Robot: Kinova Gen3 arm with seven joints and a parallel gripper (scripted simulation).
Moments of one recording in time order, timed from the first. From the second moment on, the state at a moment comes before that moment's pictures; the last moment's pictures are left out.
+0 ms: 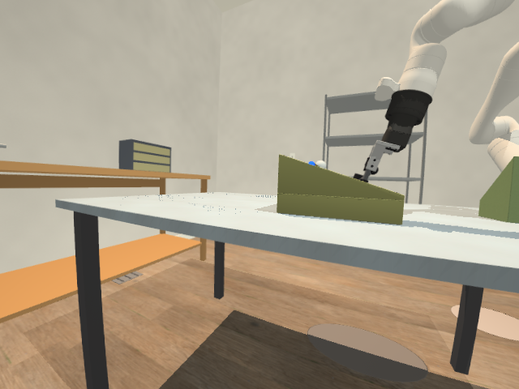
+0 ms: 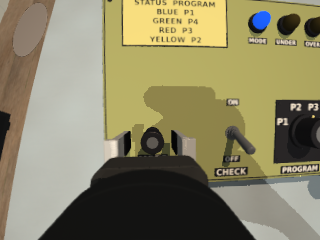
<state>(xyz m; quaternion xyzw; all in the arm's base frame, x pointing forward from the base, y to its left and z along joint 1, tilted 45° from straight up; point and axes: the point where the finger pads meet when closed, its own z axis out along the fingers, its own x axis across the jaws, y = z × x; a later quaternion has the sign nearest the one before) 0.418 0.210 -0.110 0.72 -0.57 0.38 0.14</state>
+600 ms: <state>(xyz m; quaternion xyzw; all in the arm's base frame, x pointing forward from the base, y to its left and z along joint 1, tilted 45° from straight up) 0.384 0.269 -0.041 0.71 -0.57 0.38 0.15</state>
